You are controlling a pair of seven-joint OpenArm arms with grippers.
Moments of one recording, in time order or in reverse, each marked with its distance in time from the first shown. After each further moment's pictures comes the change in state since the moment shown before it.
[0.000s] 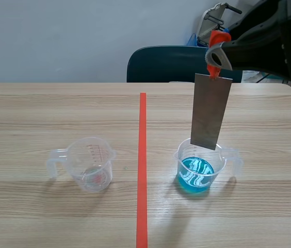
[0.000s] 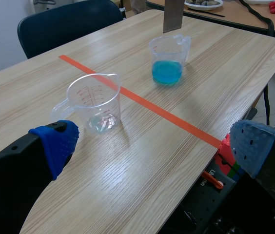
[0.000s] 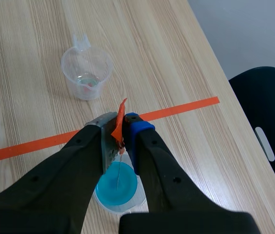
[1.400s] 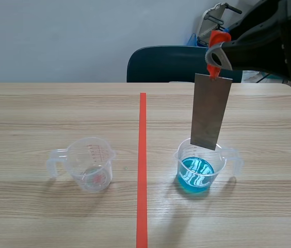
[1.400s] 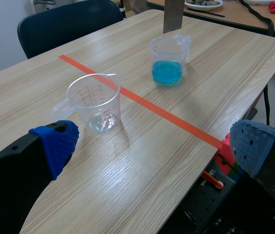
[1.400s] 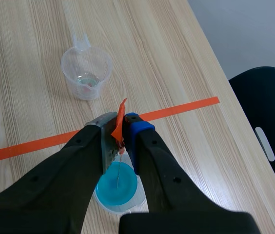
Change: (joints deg) left arm 0.0 0.0 0.0 0.0 0.0 0.0 0.0; right arm 0.0 0.0 0.0 0.0 0.0 0.0 0.0
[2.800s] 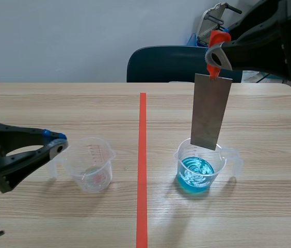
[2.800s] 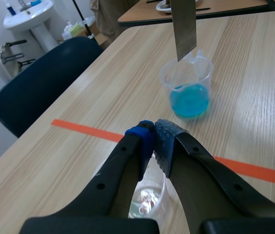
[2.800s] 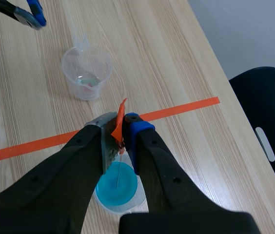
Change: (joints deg) left arm -48.8 -2.9 23.9 0.1 1.4 -8.1 28.3; right arm 0.0 0.0 0.0 0.0 0.0 0.0 0.0
